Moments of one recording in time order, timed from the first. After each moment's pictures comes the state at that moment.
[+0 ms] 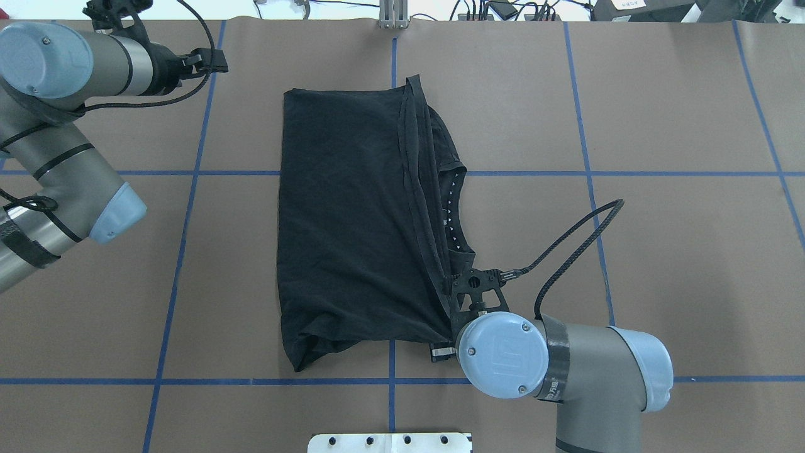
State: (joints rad) left arm -0.91 -2.02 -1.53 -2.27 -1.71 -1.25; right arm 0.20 -1.12 2.02 -1.75 1.57 1.34
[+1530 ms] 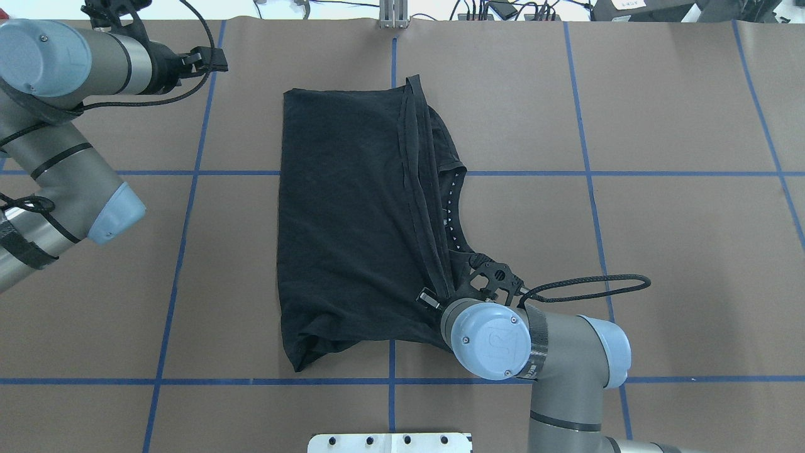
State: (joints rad) left arm -0.91 -2.02 -1.55 -2.24 -1.72 -1.25; right arm 0.23 -1.11 1.83 -1.45 1.47 2.02
